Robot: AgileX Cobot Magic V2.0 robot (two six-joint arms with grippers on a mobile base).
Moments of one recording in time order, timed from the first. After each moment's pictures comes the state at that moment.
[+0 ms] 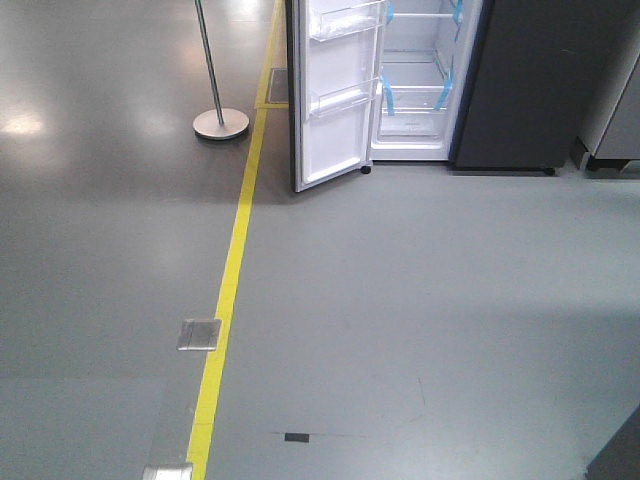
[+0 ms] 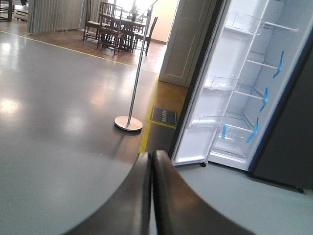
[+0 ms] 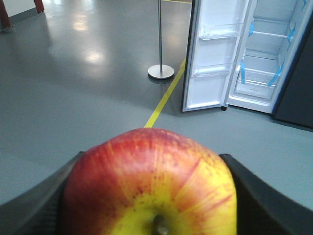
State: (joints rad) left arm 0.09 0.01 0.02 0.12 0.09 -0.45; right arm 0.00 0.63 -1.27 0.36 1.08 -0.28
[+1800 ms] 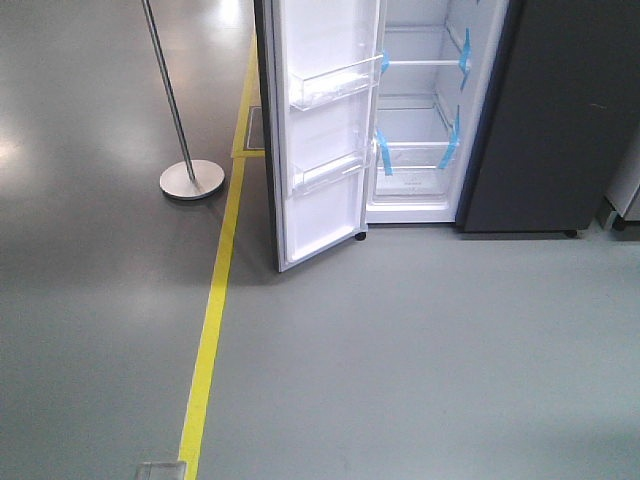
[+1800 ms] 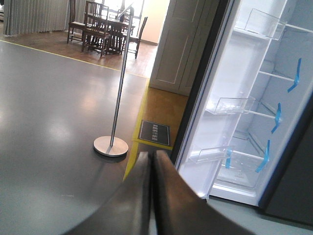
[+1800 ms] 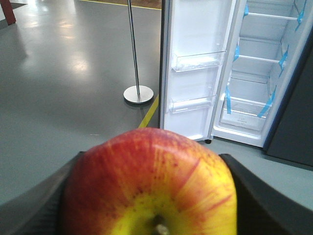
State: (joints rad) left arm 0.09 0.01 0.02 0.12 0.09 -0.45; right arm 0.00 0.63 -1.27 0.36 1.08 -0.28
